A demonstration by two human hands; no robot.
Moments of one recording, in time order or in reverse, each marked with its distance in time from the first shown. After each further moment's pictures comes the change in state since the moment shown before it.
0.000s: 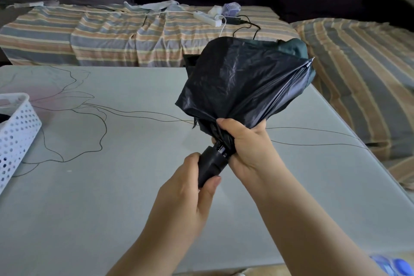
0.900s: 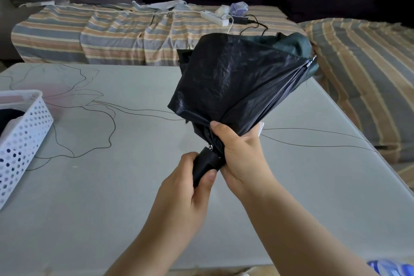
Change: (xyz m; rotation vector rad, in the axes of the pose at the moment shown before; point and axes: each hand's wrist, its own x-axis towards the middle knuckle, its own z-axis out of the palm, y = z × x) left_hand -0.001 0.001 -0.011 -0.177 0.004 -0.214; right_hand -0.009 0.024 0.008 -0.051 -0.120 -0.036
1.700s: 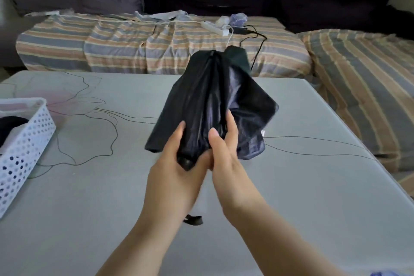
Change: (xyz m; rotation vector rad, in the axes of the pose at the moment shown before) left_hand 0.031 0.010 -0.014 -0.197 0.094 -0.254; right_hand -0.022 0.005 0.014 -0.484 -0.120 0.044
